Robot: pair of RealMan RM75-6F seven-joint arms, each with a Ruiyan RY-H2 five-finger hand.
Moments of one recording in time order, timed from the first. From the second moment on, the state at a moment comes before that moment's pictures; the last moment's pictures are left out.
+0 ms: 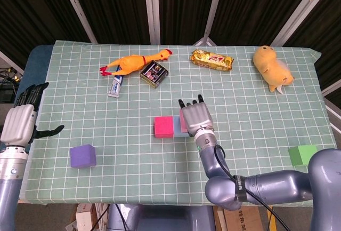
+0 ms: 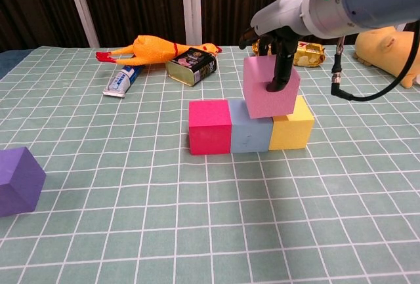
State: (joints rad) left arm -0.37 -0.99 -0.26 -2.11 1.04 1.38 0.25; right arm 1.30 -1.37 0.34 -1.96 0.06 1.28 -1.11
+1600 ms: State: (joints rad) left arm -0.37 -0.99 -0.26 -2.11 1.05 1.39 0.26; right arm 1.31 -1.37 0.31 -1.95 0.09 1.28 -1.10
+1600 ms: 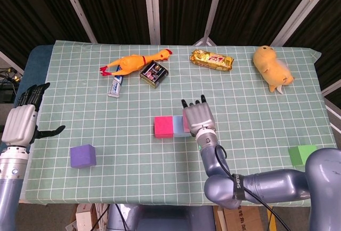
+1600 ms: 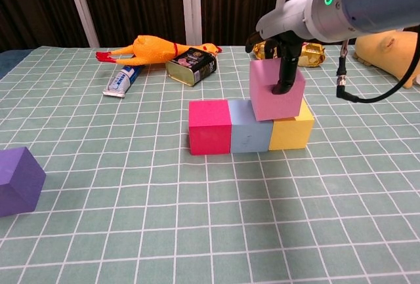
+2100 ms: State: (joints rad) left arm -0.37 -0.99 -0.26 -2.12 1.05 1.39 0.25; right arm 1.31 -1.37 0.30 -1.95 0.07 1.29 -1.10
